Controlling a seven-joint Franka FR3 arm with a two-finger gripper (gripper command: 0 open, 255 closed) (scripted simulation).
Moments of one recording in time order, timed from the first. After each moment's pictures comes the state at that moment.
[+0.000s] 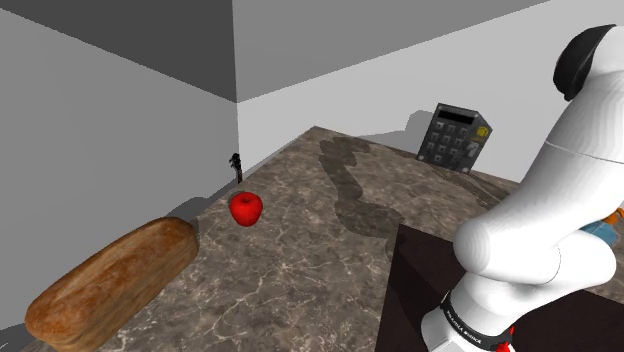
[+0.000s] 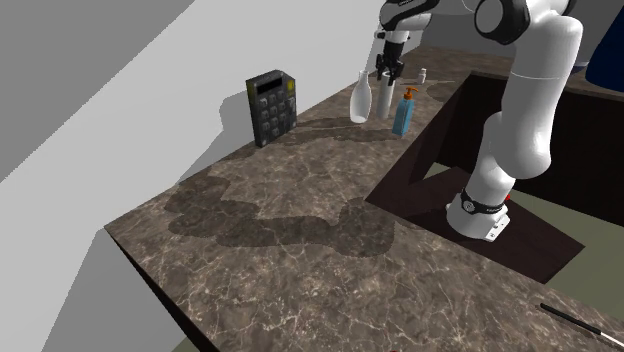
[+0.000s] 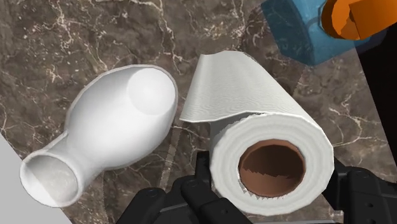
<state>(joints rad) -0.73 0.14 -0.99 -1.87 0.20 1.98 -1.84</state>
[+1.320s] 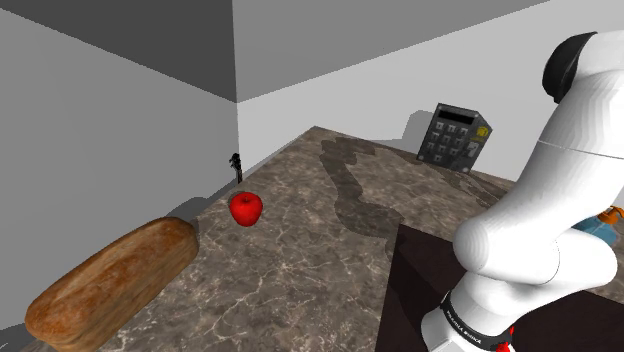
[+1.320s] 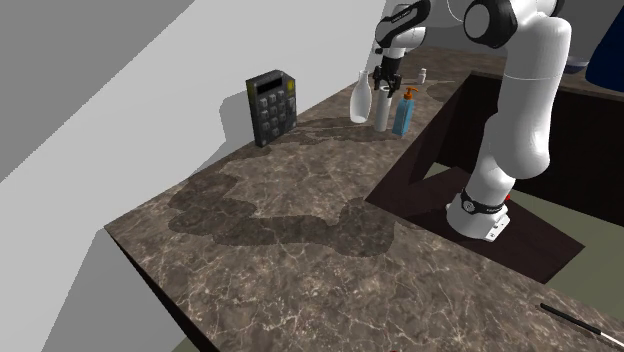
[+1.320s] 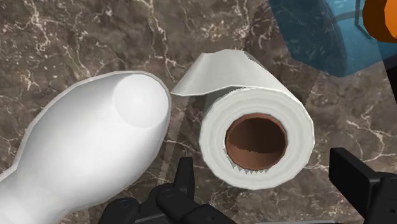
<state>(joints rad) -0.76 0.21 -0.97 -1.96 0.27 2.11 -1.90</state>
